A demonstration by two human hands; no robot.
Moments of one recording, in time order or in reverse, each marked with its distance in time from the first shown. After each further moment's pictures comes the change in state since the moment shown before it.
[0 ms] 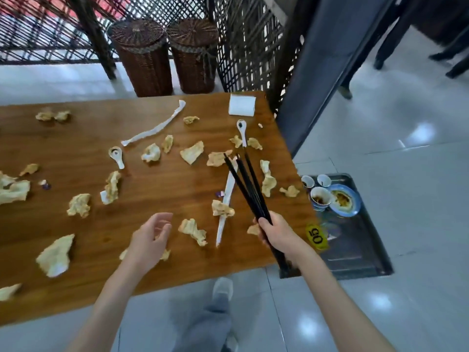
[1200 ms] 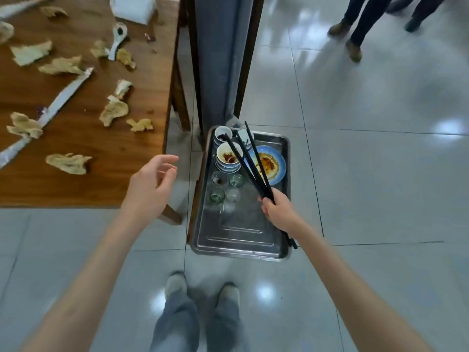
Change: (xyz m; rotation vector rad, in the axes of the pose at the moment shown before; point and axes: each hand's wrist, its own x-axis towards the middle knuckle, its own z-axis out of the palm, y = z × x) left_hand -0.048 0.246 0.402 0.022 0.157 0.083; right_hand 0.082 0.258 -0.403 -0.295 -0.059 -0.082
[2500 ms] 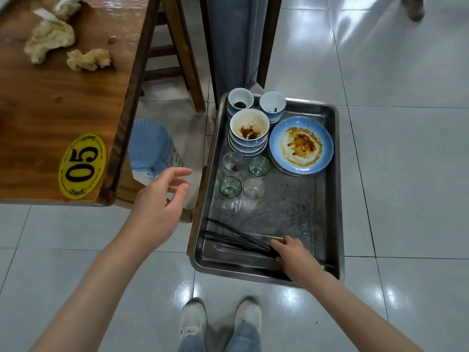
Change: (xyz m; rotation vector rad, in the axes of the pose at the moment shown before) left_hand 0.015 -0.108 0.129 0.017 -0.067 -0.118; right_hand 0.092 0.218 0.103 -0.847 -0.282 -0.155
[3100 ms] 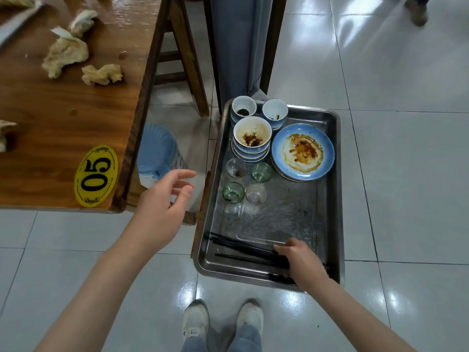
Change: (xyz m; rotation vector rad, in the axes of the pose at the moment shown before) left_hand 0.000 0.013 -0.012 0.009 -0.008 0.013; right_hand -0.005 0.004 -0.004 -0.024 0.088 0.010
